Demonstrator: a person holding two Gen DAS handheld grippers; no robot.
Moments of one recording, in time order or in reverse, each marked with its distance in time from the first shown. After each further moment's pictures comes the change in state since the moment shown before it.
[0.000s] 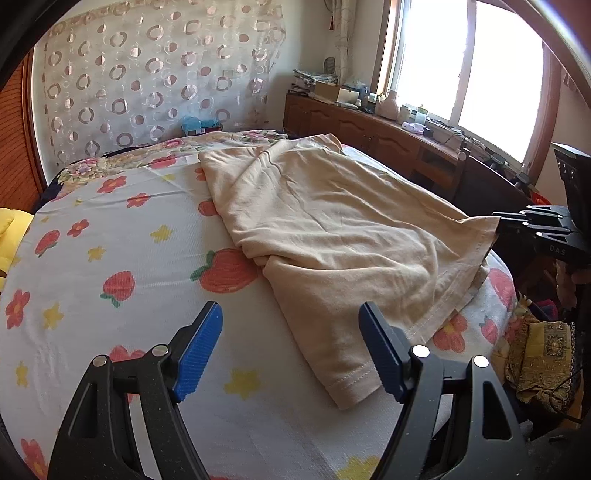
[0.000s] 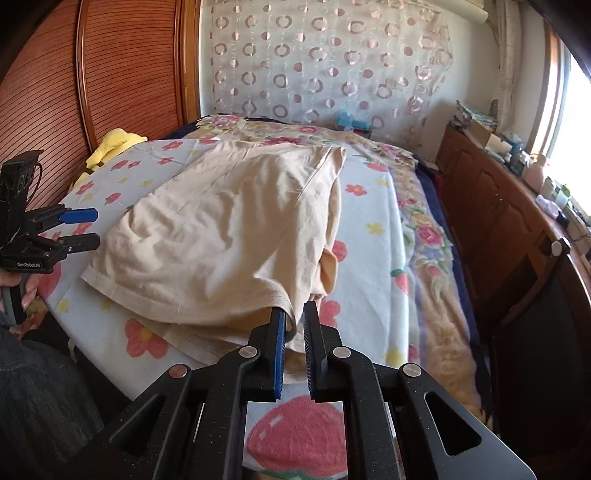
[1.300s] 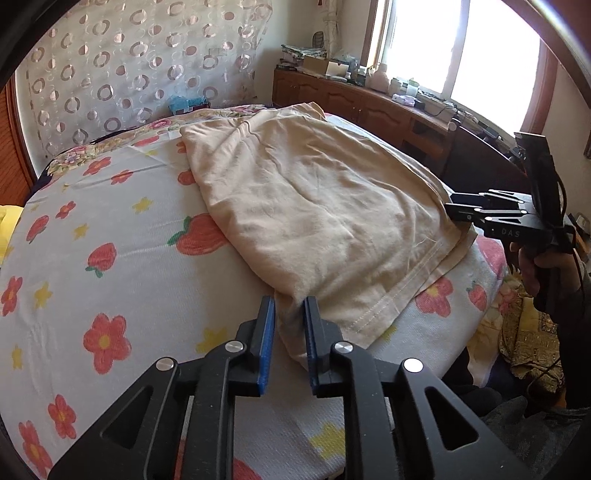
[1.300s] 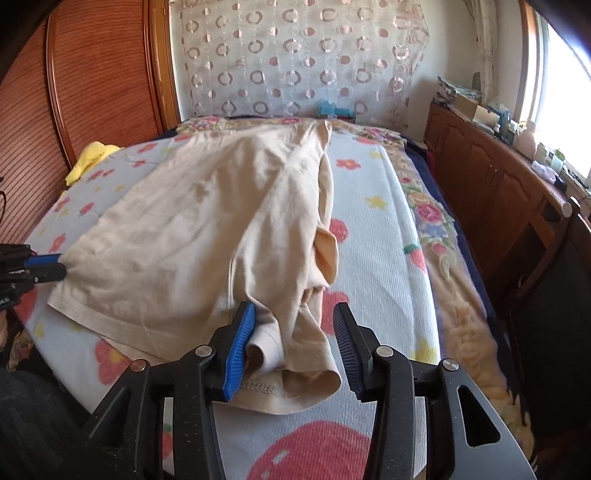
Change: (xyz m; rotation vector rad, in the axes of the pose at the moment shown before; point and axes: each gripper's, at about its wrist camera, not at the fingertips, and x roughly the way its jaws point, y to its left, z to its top) left arm -0.002 -0.019 -0.010 0.033 0.114 -0.013; right arm 0.058 -0.023 -0.016 0.109 0.034 0.014
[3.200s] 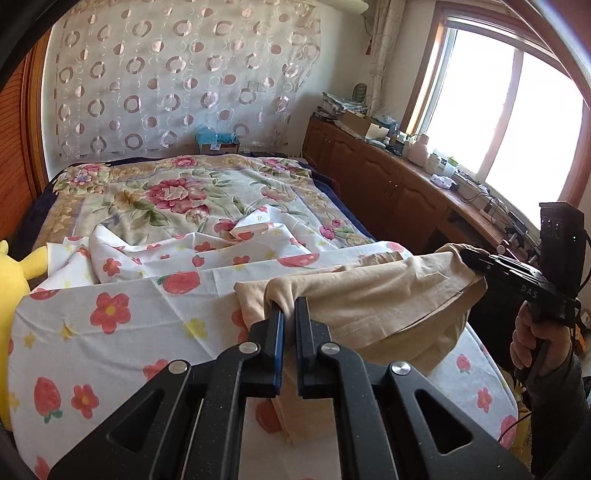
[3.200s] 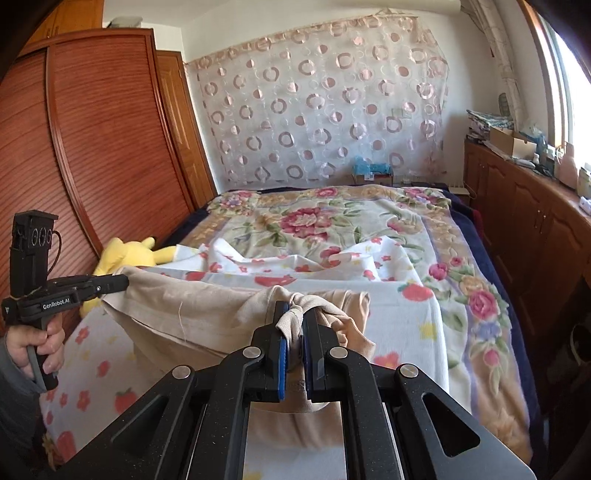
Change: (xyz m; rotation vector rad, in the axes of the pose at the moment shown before) left arm 0.062 0.121 0.196 -0.173 -0.155 -0.011; right arm 0.080 -0.029 0.183 0.068 -0.215 0.182
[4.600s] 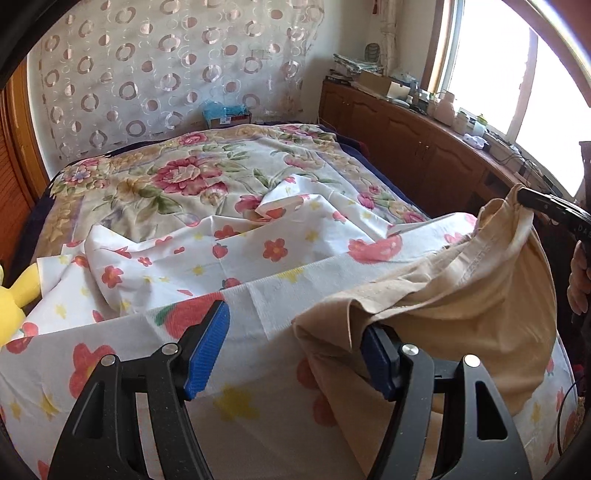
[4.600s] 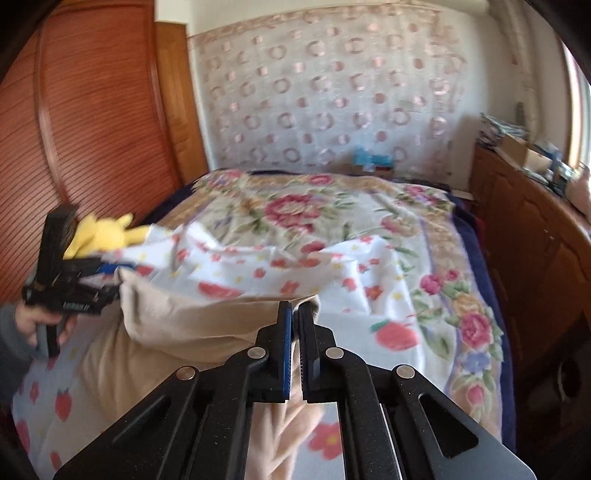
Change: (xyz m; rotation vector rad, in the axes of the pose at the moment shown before) left arm 0.101 0.040 0.017 0.074 0.117 0.101; right arm -0.003 0.022 0.067 -0.079 0.043 -0.038
